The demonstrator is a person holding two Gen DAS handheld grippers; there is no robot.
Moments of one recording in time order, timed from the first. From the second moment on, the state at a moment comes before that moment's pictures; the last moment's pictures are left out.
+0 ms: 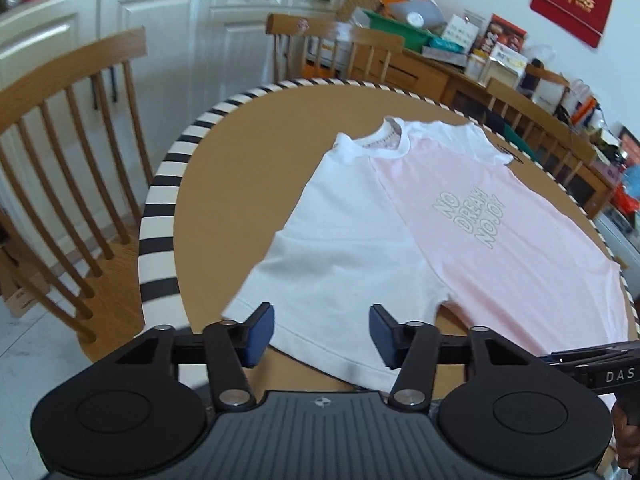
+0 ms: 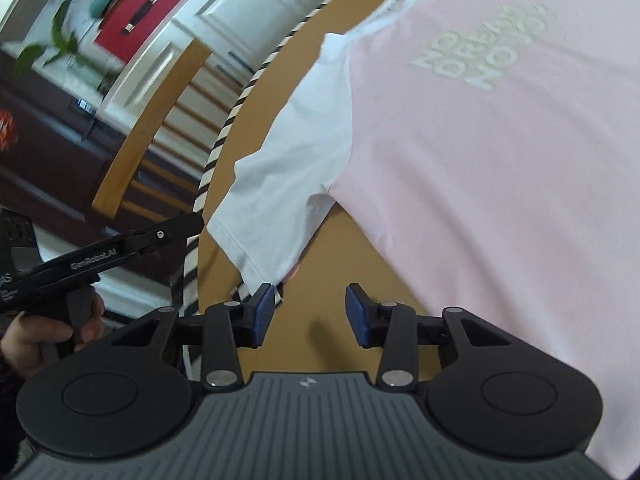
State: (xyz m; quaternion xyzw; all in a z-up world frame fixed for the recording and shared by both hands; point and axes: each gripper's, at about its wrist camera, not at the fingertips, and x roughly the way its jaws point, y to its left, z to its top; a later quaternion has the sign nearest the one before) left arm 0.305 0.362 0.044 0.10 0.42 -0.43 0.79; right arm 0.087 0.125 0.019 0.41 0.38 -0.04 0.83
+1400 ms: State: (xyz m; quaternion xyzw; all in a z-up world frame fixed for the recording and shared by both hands) left arm 0.423 0.293 0.081 0.07 0.46 -0.69 0.56; right arm 0.144 0.209 0.095 0.42 0.23 -0.33 0.81
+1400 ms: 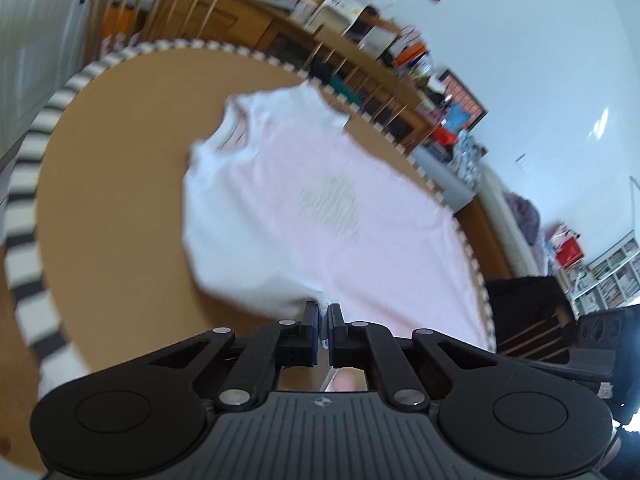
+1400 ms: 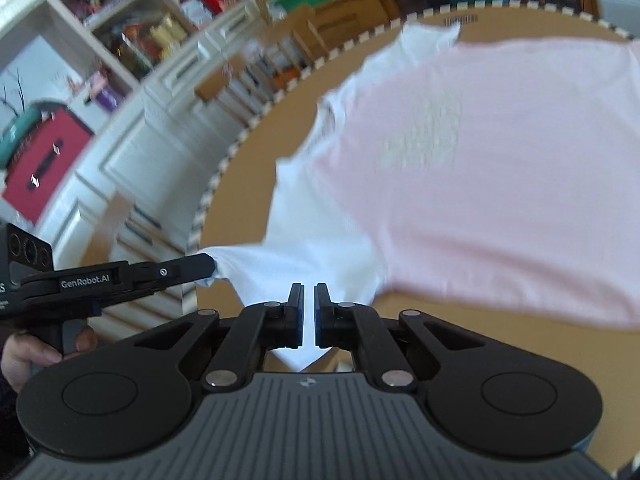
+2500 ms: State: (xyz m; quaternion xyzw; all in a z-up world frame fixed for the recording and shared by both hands) left arm 0.446 0.327 0.053 0.07 0.54 -0.64 0.55; right arm 0.184 0.236 0.043 0.42 0.32 -0.31 0.79
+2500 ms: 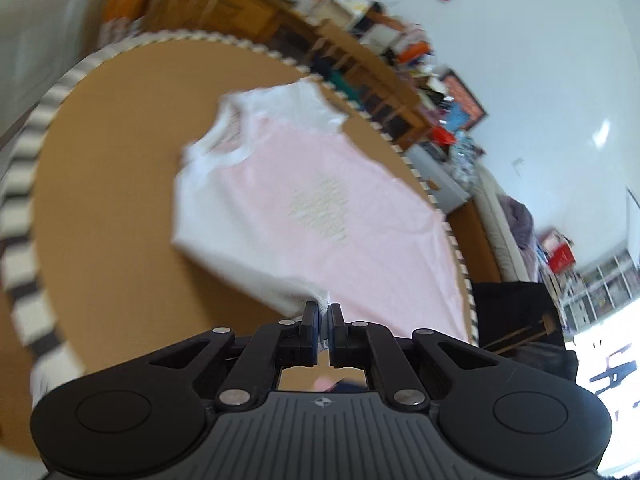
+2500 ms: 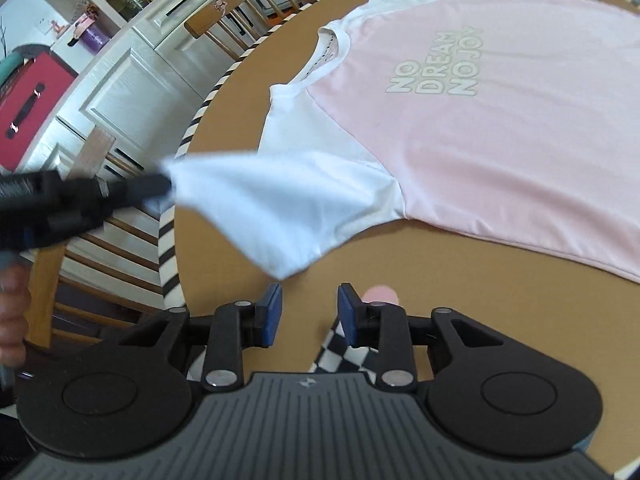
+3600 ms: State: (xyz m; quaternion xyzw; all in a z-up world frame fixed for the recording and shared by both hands) left arm 0.416 0.355 -0.003 0.15 0.51 -0.63 0.57; right arm 0.189 0.253 0.048 0.32 0.40 -0.42 0.75
